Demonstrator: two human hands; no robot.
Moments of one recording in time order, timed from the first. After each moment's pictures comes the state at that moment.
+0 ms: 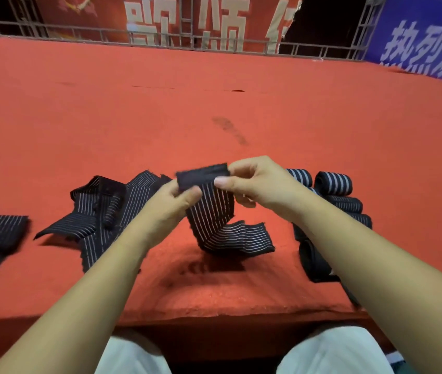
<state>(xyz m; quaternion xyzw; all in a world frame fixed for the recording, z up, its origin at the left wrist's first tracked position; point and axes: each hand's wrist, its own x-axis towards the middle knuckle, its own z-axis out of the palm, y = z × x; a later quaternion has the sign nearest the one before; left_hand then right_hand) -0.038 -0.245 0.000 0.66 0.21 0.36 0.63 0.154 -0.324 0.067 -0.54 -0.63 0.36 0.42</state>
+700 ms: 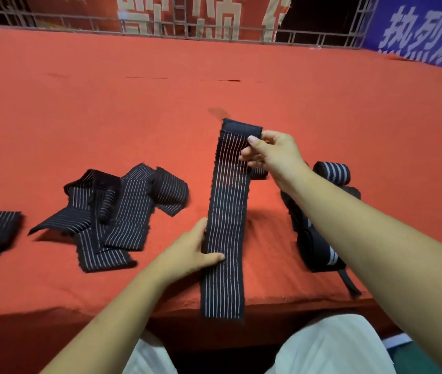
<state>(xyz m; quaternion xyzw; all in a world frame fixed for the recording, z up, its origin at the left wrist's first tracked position) -0.023 -0.273 -0.087 0.80 0.30 0.19 0.48 0.203 -0.271 0.043 -0.59 -0.43 0.33 0.60</state>
